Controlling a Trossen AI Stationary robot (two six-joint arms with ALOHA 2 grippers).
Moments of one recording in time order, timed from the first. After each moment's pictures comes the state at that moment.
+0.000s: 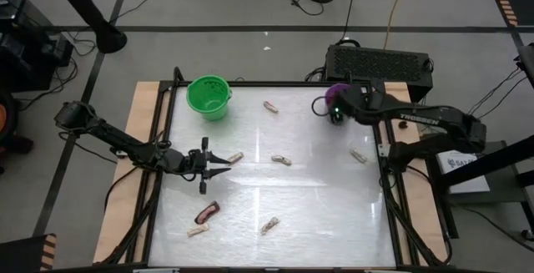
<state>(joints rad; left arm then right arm) -0.36 0.98 0.19 0.59 -0.37 -0.01 -0.39 1.21 0.94 -1.04 0.69 0.82</state>
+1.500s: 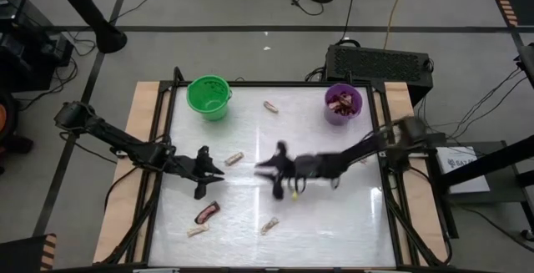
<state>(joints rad) -0.36 0.97 0.26 0.10 -0.21 -0.37 0.19 1.79 0.85 0.74 0.25 0.20</state>
